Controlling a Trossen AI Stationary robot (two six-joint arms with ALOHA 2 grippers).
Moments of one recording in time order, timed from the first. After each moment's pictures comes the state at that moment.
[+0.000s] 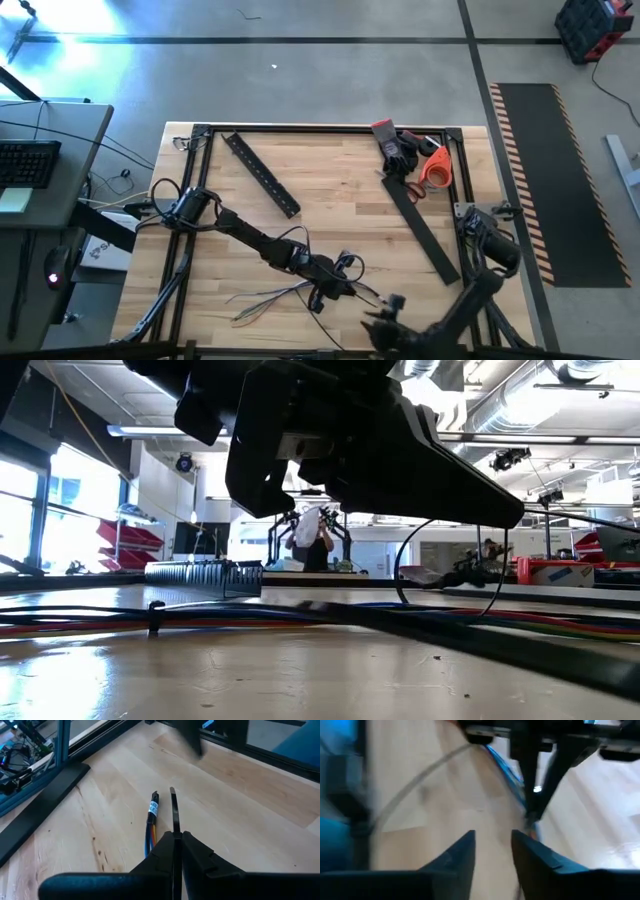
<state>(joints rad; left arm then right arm) -0.36 2.13 1.26 0.37 0.01 0.41 0.96 2.16 1.64 -0.93 0.88 1.10</state>
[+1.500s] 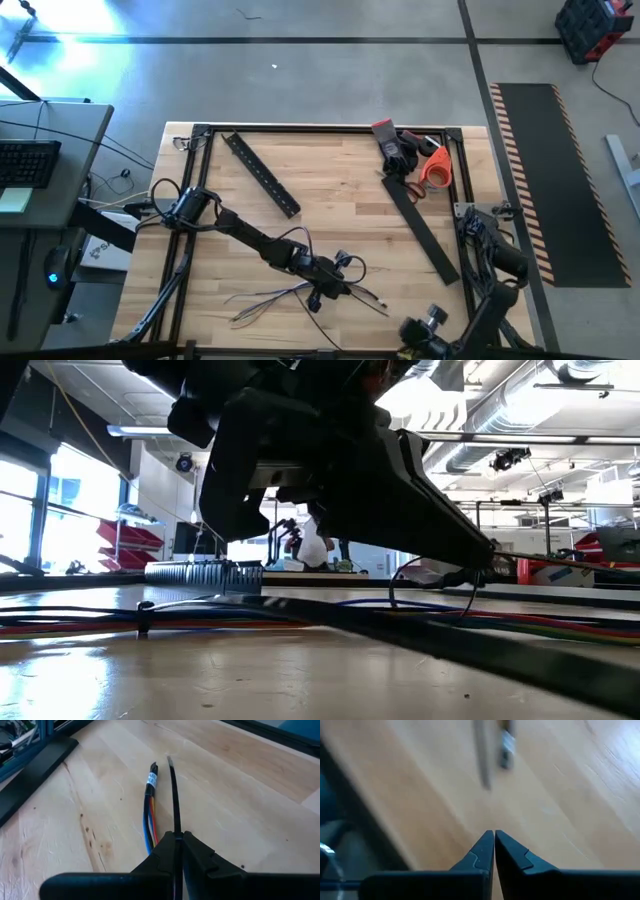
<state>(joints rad) -0.36 2.13 1.26 0.28 0.01 0.38 1.11 2.20 1.68 -1.25 0.46 1.75</state>
